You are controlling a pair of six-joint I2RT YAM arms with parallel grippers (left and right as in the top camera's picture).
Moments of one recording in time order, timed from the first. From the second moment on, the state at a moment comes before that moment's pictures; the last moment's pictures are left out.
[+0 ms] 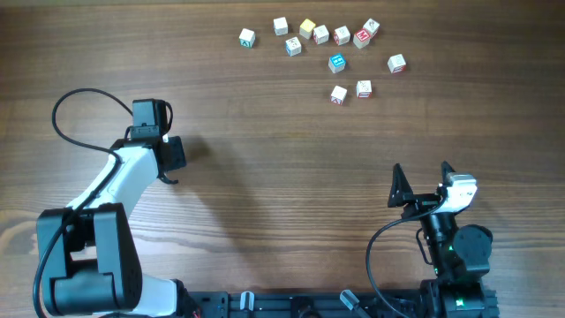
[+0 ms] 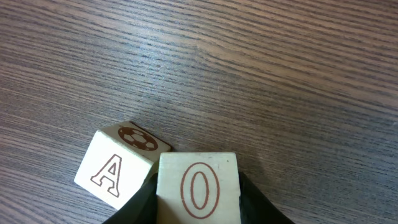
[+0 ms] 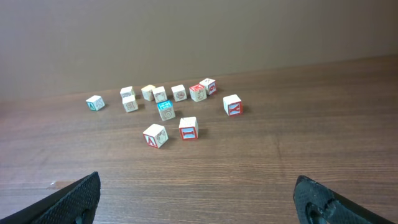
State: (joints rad) left arm 0.07 1.64 0.84 -0.42 -0.22 -0.15; right arm 0.04 0.13 0.01 0.00 -0.07 0.16
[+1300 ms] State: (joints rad) left arm 0.07 1.64 0.84 -0.50 -0.22 -0.15; right arm 0.04 0.13 0.01 0.00 -0.07 0.16
